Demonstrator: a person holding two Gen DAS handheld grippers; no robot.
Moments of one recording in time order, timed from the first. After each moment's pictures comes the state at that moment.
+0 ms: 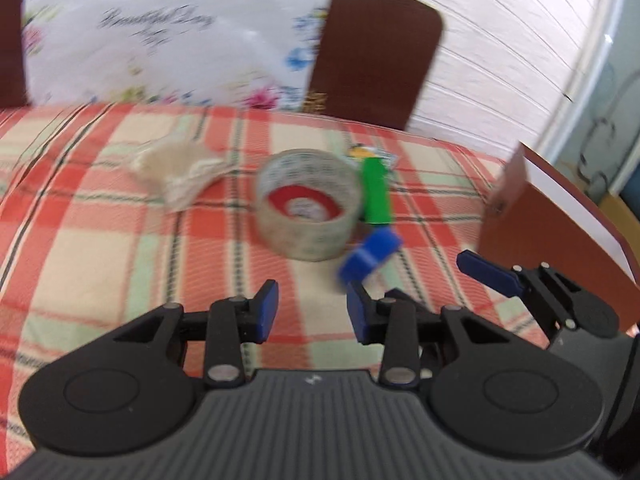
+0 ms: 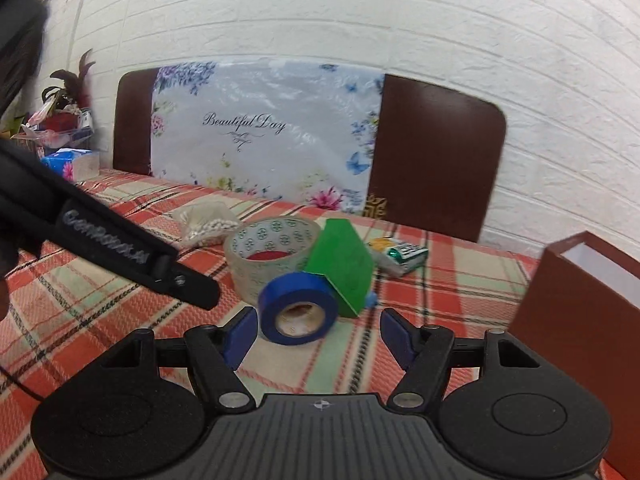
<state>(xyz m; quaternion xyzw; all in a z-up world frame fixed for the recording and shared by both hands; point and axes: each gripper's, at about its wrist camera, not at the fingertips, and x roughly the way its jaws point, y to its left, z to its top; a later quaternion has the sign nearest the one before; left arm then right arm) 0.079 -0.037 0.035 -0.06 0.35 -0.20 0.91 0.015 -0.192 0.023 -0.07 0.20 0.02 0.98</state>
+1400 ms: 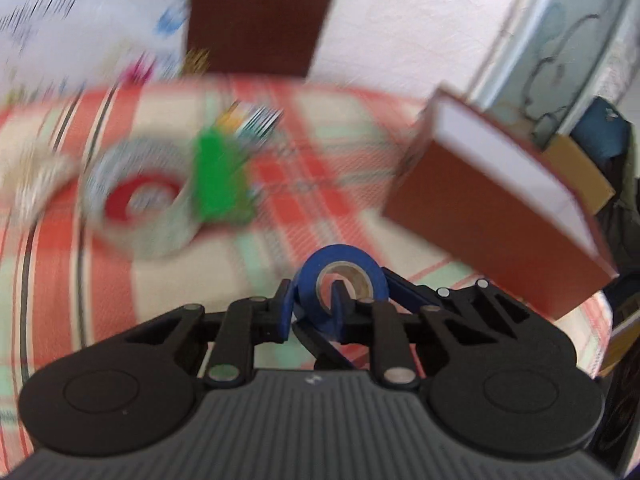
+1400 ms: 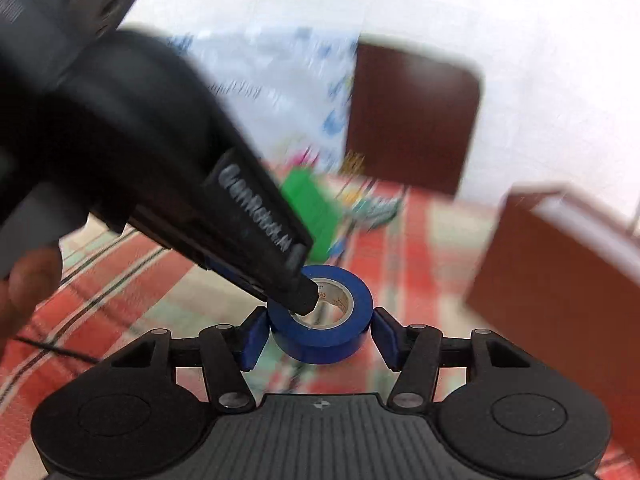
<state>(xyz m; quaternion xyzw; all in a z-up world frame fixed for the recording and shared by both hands) 0.077 -0.137 0.052 -0.01 0.39 -0.32 0.87 -0.027 -0.222 0.018 -0.08 0.22 -0.01 0.97</state>
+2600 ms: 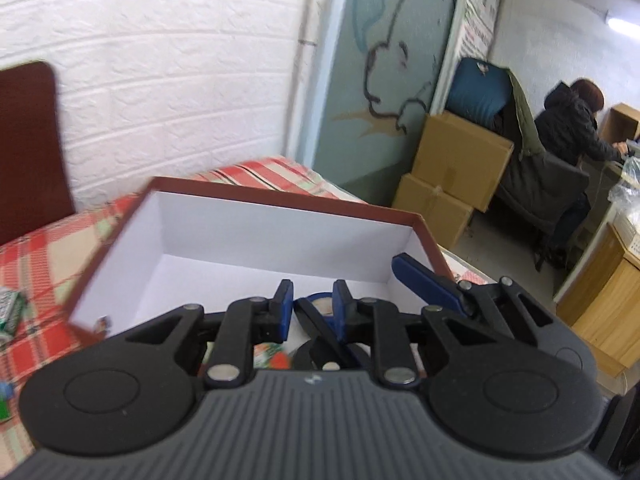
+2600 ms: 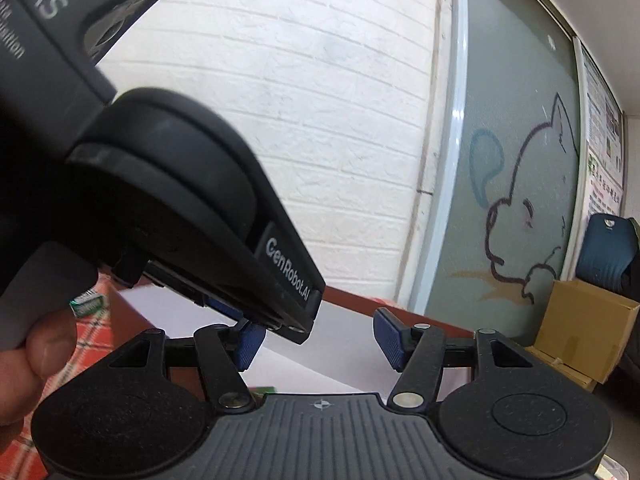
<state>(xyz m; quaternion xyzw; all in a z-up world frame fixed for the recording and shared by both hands) 0.028 -0.320 0.100 0.06 0.27 -0.47 0.84 -0.102 -0.391 0.064 -0.06 0.08 -0.26 0.96</state>
